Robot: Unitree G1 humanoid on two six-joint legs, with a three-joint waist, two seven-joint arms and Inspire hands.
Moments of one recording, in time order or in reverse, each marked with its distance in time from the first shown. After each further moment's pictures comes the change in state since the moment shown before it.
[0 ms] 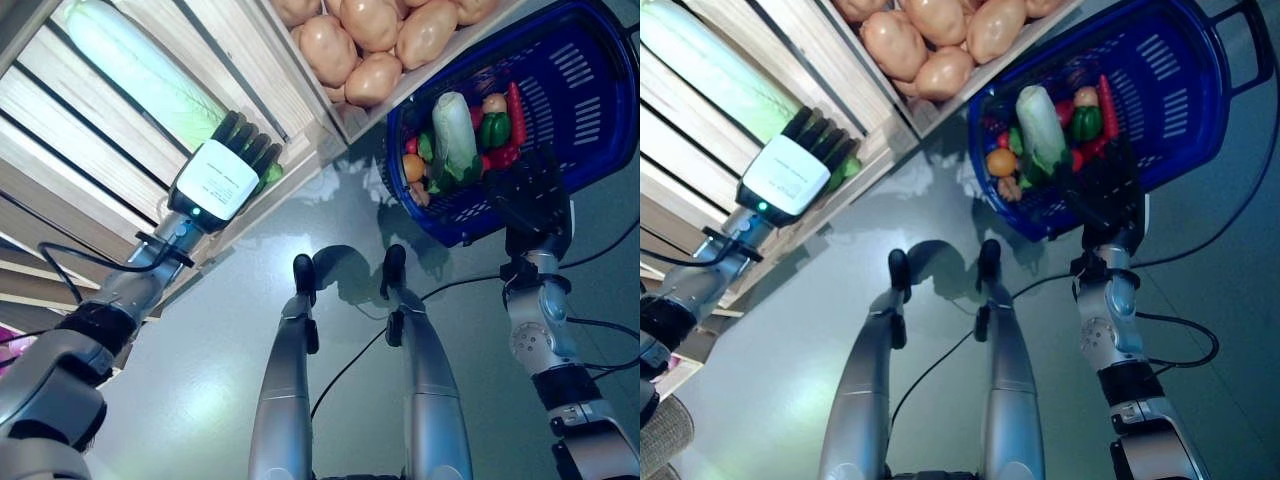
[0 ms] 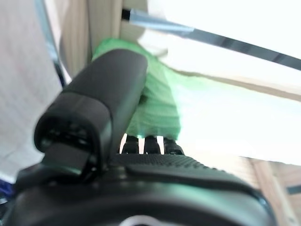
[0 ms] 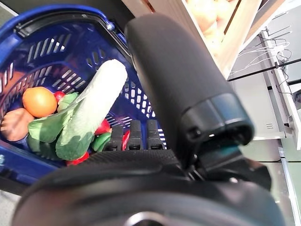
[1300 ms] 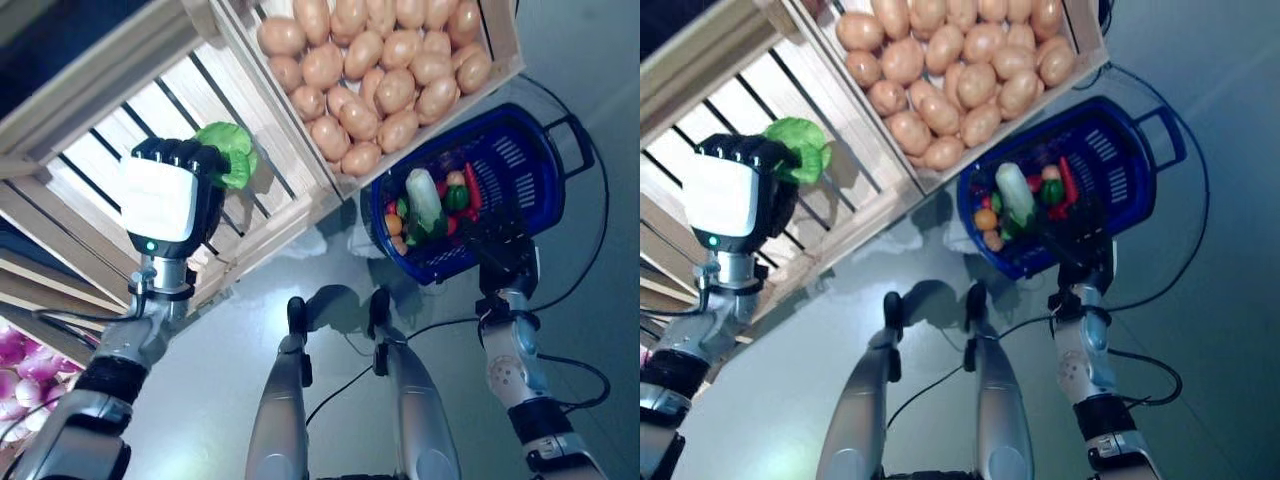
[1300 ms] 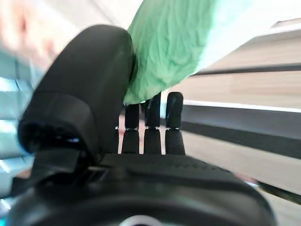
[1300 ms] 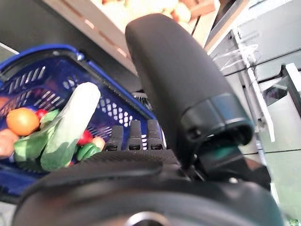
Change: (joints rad) left arm 0.404 -0.195 0.515 -0.248 -0.358 -0.304 0.286; right arm 0.183 0.172 -0.018 -0.030 -0.088 0.008 -0.004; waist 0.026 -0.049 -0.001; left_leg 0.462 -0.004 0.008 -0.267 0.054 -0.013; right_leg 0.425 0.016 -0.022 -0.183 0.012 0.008
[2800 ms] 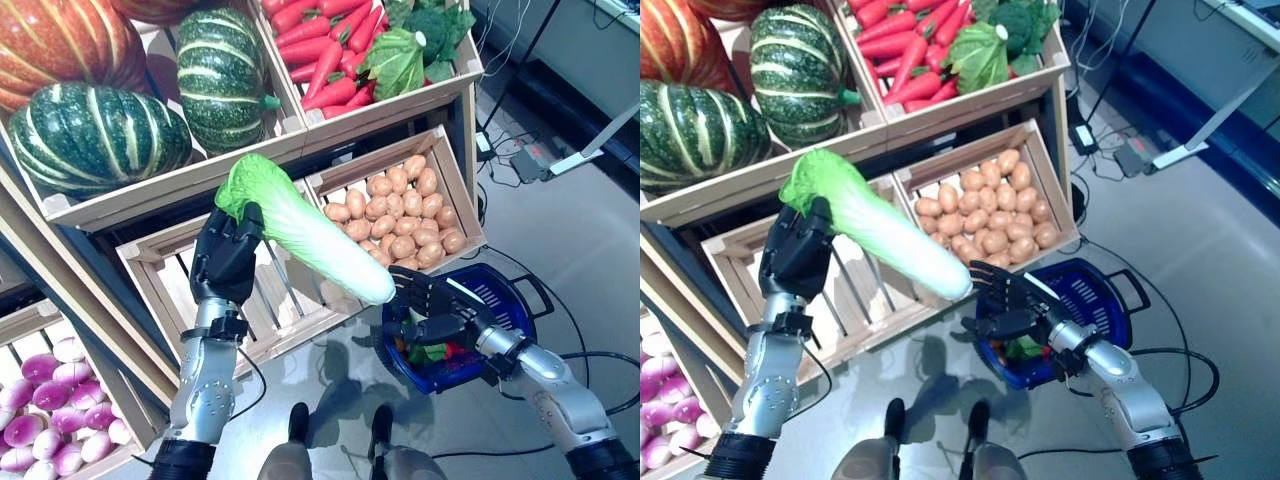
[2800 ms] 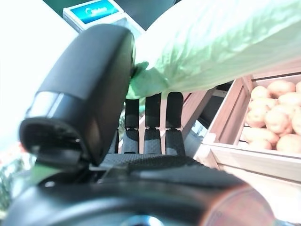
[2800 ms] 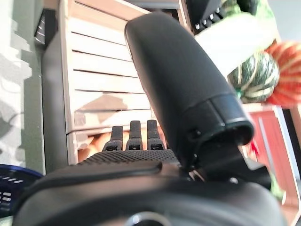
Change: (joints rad) left arm 0.312 -0.424 0.146 -0.429 -1.741 0.021 -1.070; right arm 0.208 -0.282 0.018 -0.397 -0.330 0.598 0.640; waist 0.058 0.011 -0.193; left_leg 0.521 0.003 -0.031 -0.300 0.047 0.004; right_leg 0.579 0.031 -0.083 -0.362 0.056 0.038
